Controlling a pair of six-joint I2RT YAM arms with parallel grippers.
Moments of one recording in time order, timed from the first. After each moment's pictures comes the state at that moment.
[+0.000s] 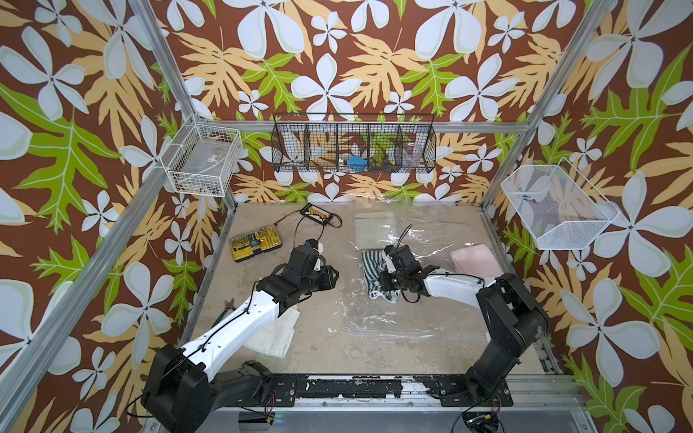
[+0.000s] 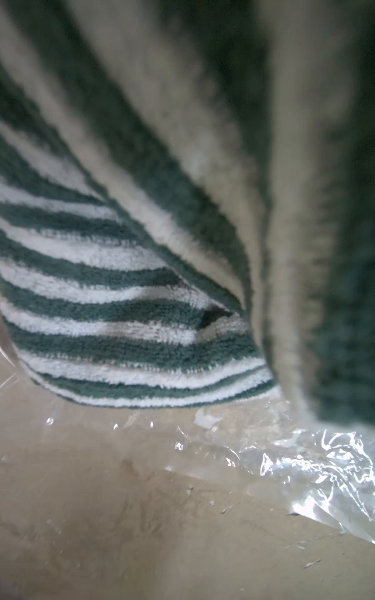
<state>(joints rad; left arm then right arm) -0.53 1.18 0.85 -0.38 0.13 -0.62 0.56 1.79 0.95 -0.13 -0.09 0.36</state>
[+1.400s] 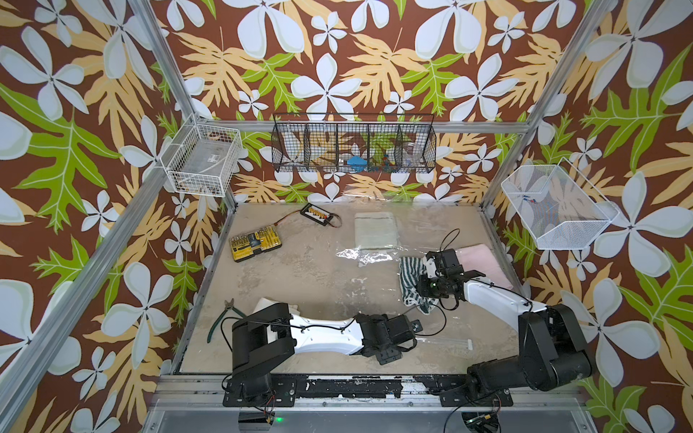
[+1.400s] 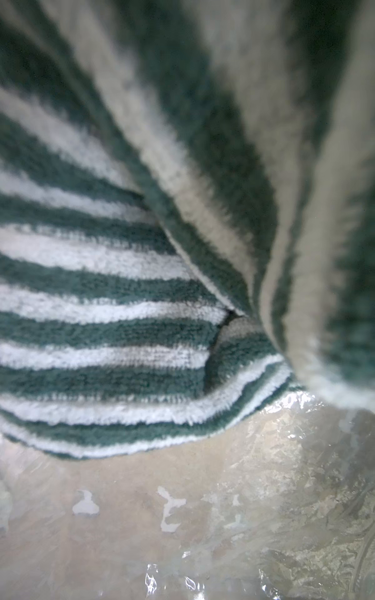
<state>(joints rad) -1.30 1.77 1.07 -0.39 -0.24 0.03 0.24 1.46 0.76 -0.39 -0.17 0.32</state>
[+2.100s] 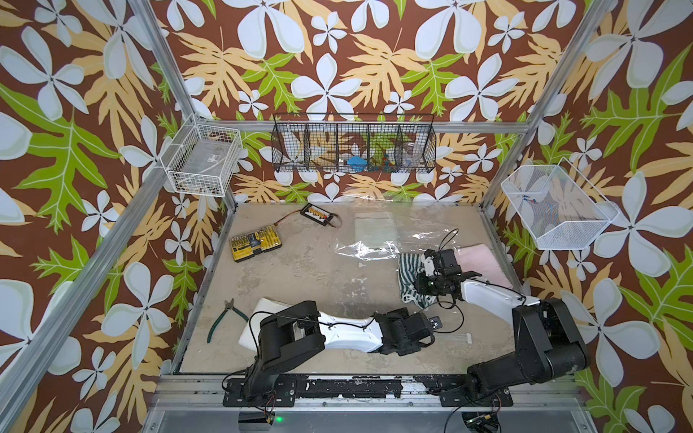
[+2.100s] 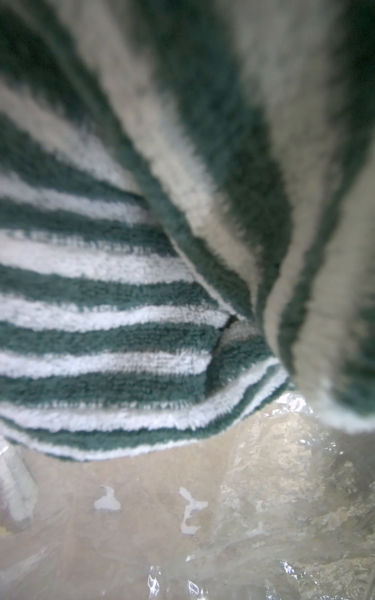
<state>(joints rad) -1.31 1.95 1.22 -0.23 -0.35 0.14 0.24 1.50 0.74 -0.29 -0.17 0.31</state>
